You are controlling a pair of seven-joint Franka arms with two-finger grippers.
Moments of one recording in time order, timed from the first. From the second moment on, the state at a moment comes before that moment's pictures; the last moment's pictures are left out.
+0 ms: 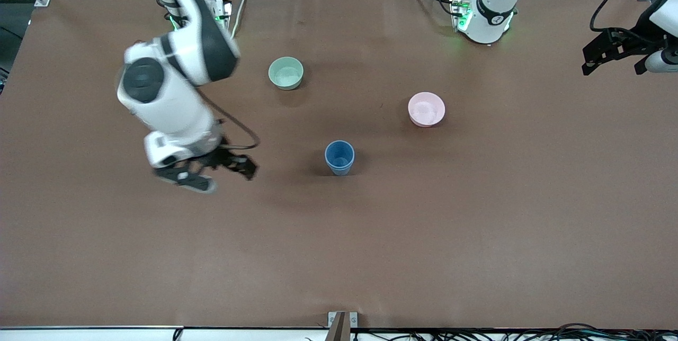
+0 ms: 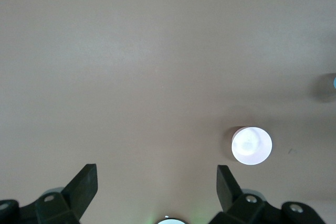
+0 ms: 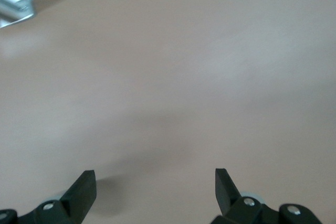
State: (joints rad) left arm 0.06 -0.12 -0.14 -1.60 0.03 1.49 -0.04; right arm 0.39 0.30 -0.09 -1.62 0.05 2.04 0.57
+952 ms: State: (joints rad) left arm 0.06 -0.11 -0.14 -1.59 0.03 1.49 -0.04; right arm -0.07 -0.06 -0.09 -1.73 0.00 1.70 -0.05
